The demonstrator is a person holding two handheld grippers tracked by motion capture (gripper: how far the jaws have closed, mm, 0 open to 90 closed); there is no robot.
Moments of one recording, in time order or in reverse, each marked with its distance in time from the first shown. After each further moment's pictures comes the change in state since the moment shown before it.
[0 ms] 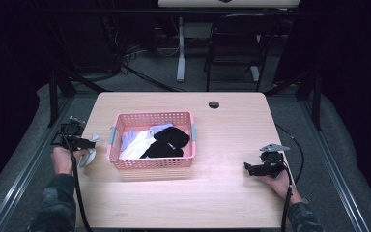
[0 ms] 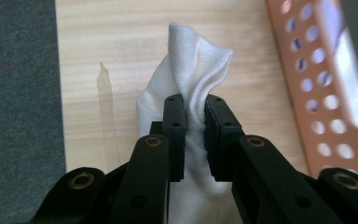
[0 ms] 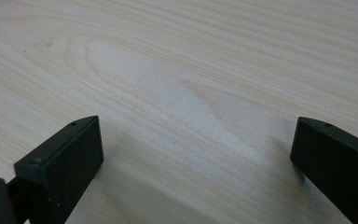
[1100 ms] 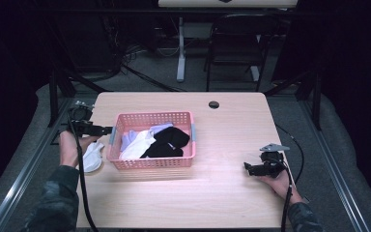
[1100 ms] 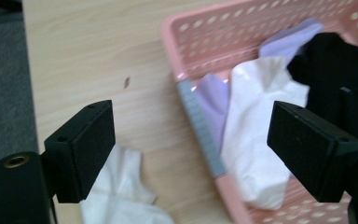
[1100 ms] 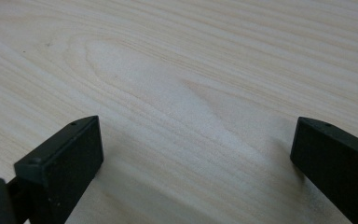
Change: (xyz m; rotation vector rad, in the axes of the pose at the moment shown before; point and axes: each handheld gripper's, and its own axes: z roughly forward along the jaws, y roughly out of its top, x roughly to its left) left arm -0.070 0.041 -0.063 -0.191 -0.062 0.205; right arm 0.000 0.000 0.000 0.001 -0.001 0.001
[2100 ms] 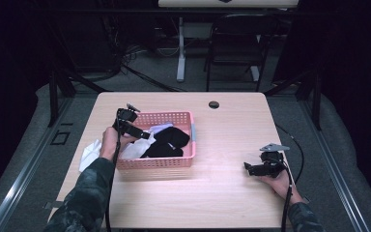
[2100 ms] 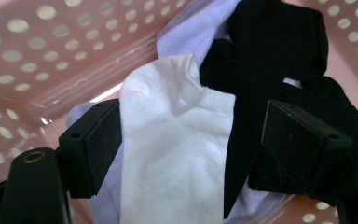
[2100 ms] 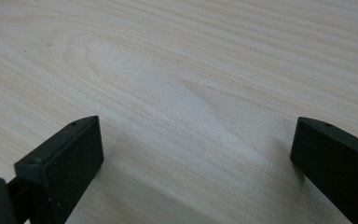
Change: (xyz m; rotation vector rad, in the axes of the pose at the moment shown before) left arm -0.065 0.026 0.099 0.198 -0.174 0.141; right arm -0.001 0.000 0.000 0.004 0.005 -0.010
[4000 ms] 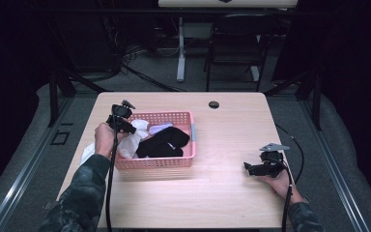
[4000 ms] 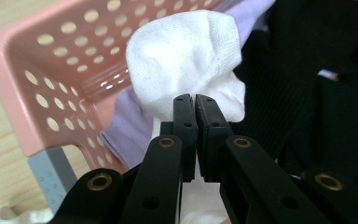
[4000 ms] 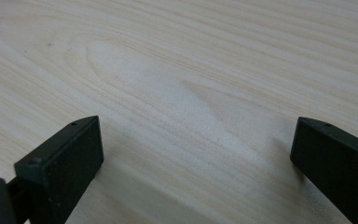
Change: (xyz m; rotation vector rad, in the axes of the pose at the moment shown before) left arm 0.005 0.006 -0.028 0.038 0.126 -0.015; right arm 0.000 0.001 0.001 -0.002 0.010 0.004
